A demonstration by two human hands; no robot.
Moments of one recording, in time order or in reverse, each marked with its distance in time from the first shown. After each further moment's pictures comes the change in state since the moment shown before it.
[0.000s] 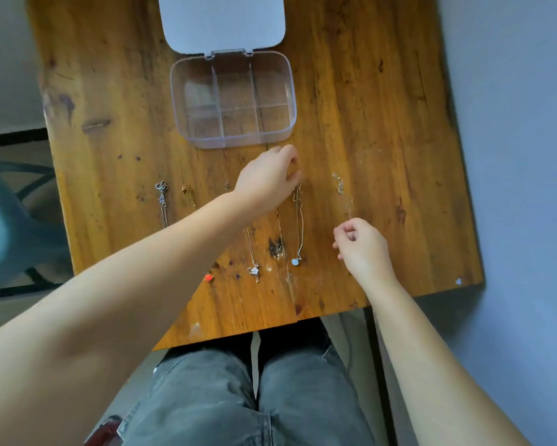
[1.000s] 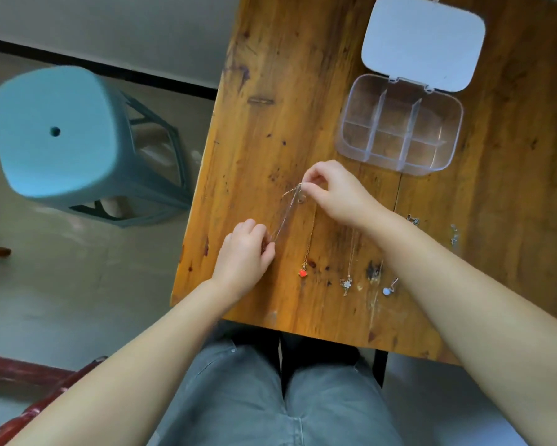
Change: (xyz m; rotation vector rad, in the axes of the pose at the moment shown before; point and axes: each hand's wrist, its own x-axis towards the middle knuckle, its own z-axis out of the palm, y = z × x) left_hand -0.201 -0.130 -0.009 -0.105 0.244 -0.467; right_hand 0.010 -0.190 0.133 -0.361 -0.481 -0.702
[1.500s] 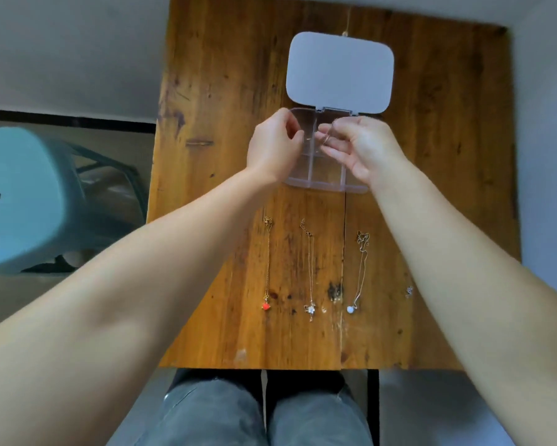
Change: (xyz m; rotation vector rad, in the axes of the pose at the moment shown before) left_hand 0.183 0.146 -0.045 -0.372 0.145 0.117; right_hand 0.026 0.017 -0.125 1.061 0.431 0.355
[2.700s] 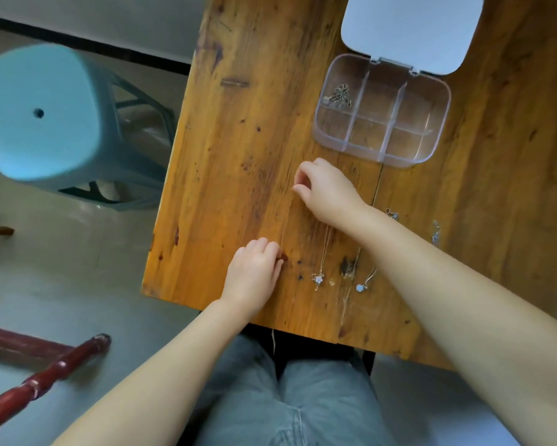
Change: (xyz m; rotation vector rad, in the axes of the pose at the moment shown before) left_hand -0.226 -0.088 0.025 0.452 -0.195 -0.049; right_hand -0.033 0.113 0.020 -1.309 -0.453 -0.464
